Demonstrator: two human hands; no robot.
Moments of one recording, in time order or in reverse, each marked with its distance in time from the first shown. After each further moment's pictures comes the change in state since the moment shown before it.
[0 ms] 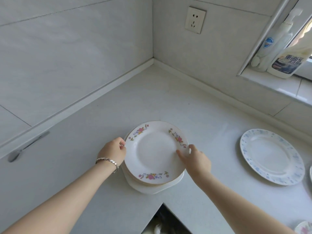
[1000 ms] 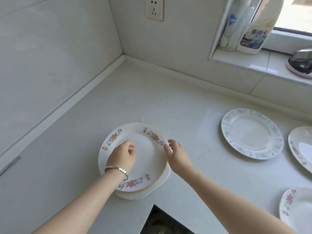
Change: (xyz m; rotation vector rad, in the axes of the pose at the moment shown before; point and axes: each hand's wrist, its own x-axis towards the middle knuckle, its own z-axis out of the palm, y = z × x) left_hand -0.013 0.070 0.047 0.019 -0.087 0.182; right_hand 0.004 0.014 0.005 0.446 -0.139 -0.047
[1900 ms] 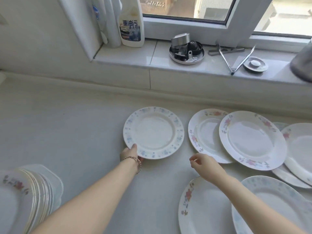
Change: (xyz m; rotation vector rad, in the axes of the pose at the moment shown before) left_hand -0.006 0.286 0.271 -1.014 -0.265 -0.622; right_hand -0.045 0.274 -0.292 -0.105 0.079 0.427
